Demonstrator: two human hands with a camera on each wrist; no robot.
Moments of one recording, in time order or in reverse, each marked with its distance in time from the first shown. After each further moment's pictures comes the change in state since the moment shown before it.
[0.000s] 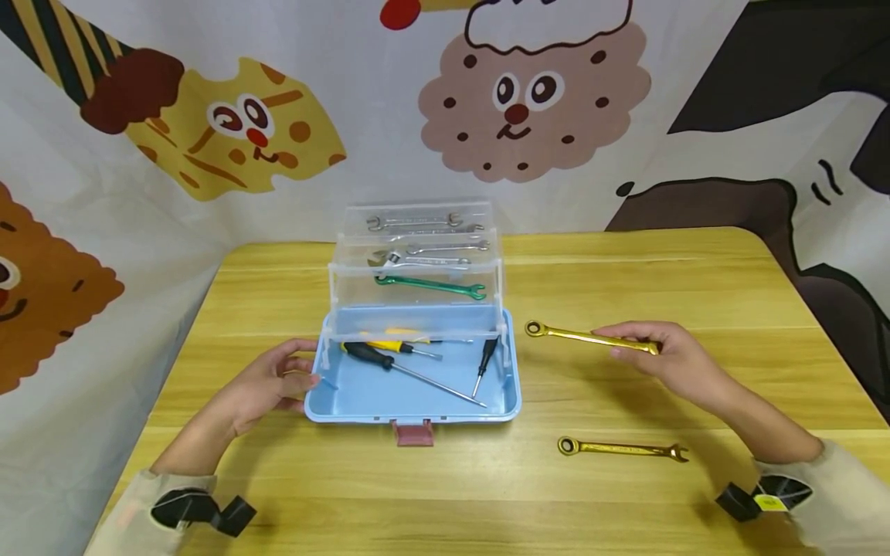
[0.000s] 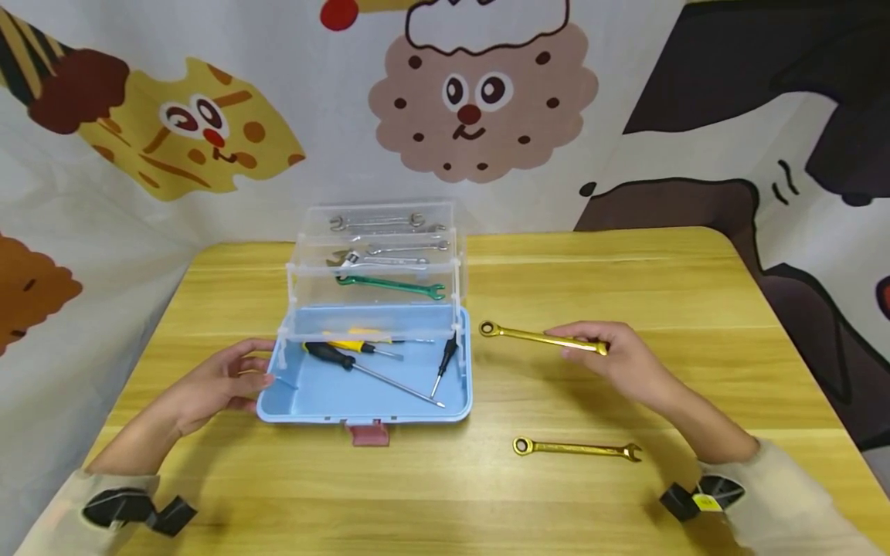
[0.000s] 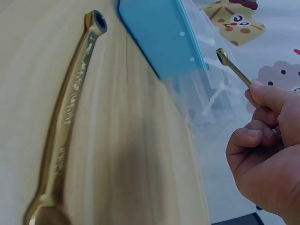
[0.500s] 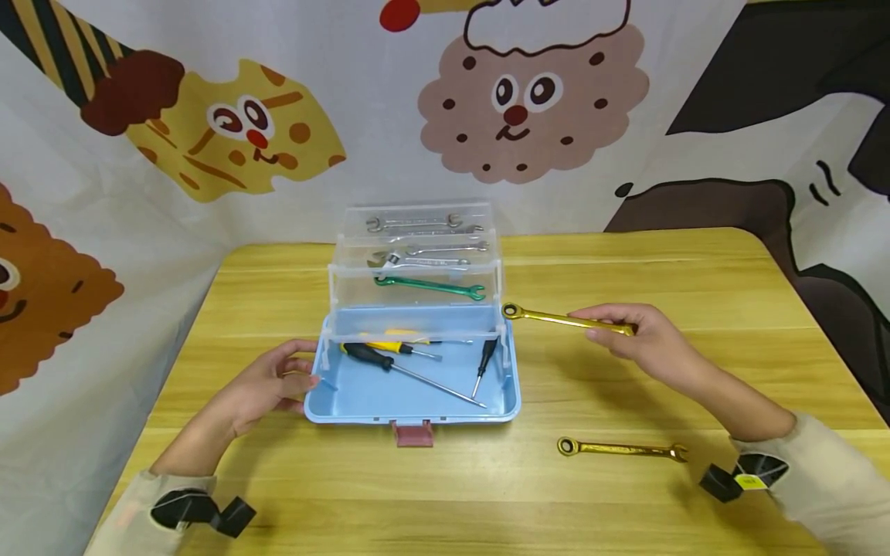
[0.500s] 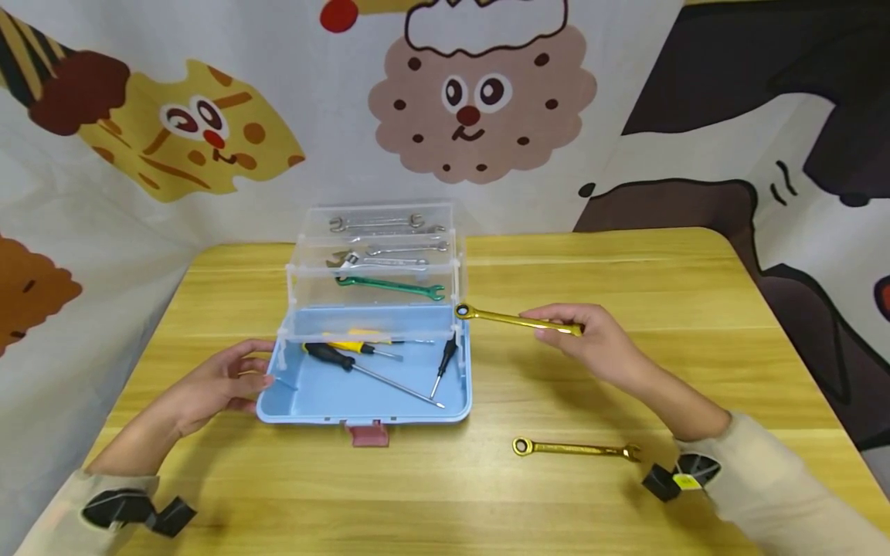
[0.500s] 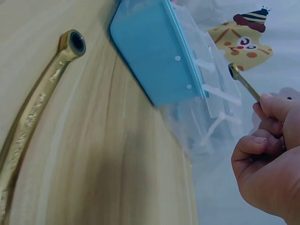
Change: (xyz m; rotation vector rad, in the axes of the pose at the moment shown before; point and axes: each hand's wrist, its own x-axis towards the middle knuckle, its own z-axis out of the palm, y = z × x) left_hand 0.000 0.001 0.000 -0.007 -0.014 0.010; right_hand 0.025 -0.026 0.009 0.076 -0.025 0.010
